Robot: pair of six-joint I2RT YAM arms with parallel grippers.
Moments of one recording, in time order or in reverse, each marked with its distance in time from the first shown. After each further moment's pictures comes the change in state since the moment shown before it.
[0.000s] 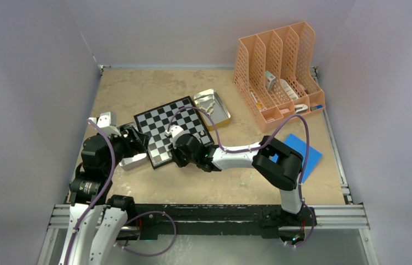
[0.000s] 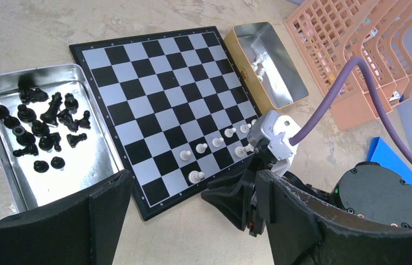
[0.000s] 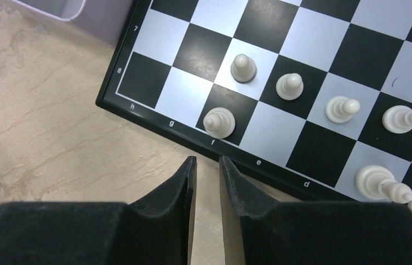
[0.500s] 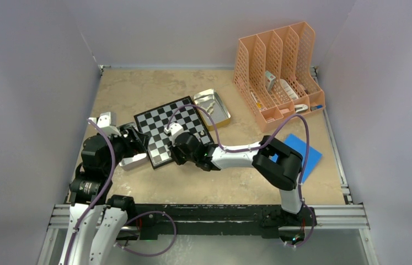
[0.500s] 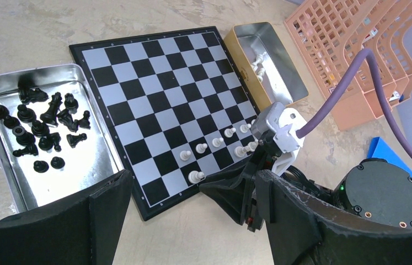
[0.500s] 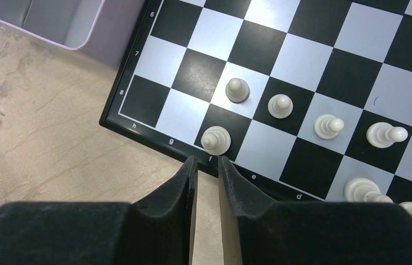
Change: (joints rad) left arm 0.000 -0.001 0.000 0.000 0.000 0.000; right arm 0.000 0.003 0.021 0.019 0.032 0.000
